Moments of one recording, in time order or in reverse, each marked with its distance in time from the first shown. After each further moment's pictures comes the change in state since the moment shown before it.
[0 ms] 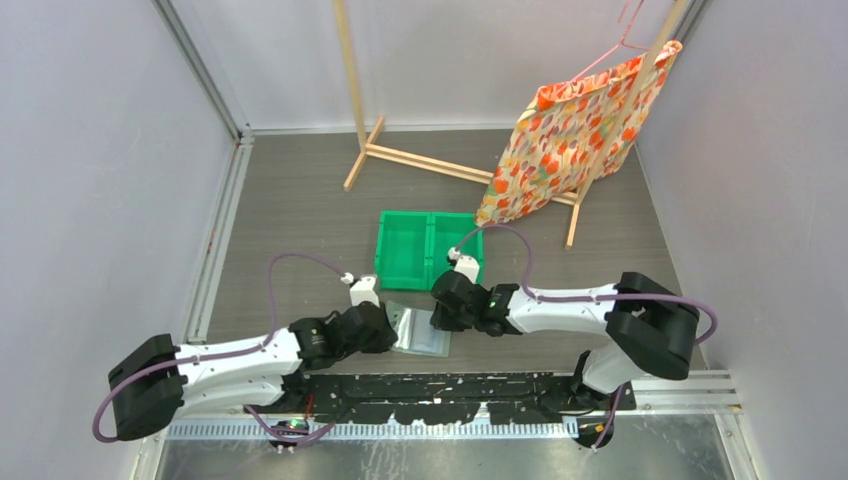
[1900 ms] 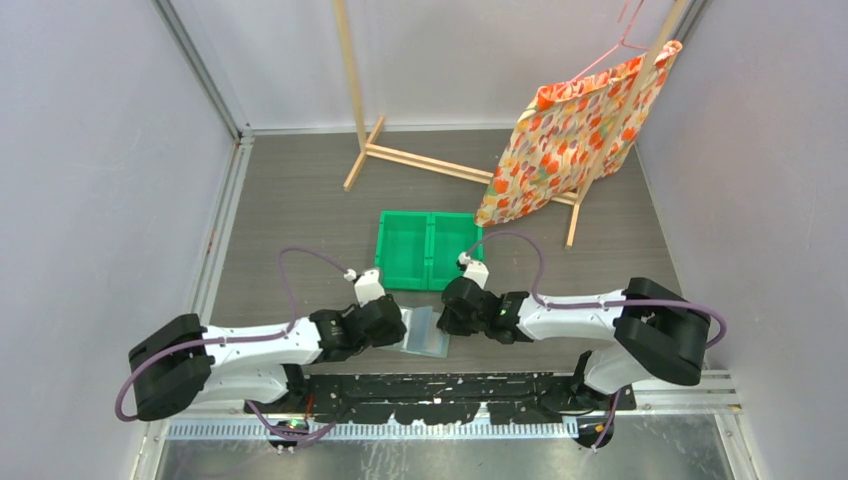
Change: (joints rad) left arm -0.022 0.169 0.101 -0.028 -0.110 -0.179; right arm 0.000 -0.039 -0.111 0.086 0.004 0.033
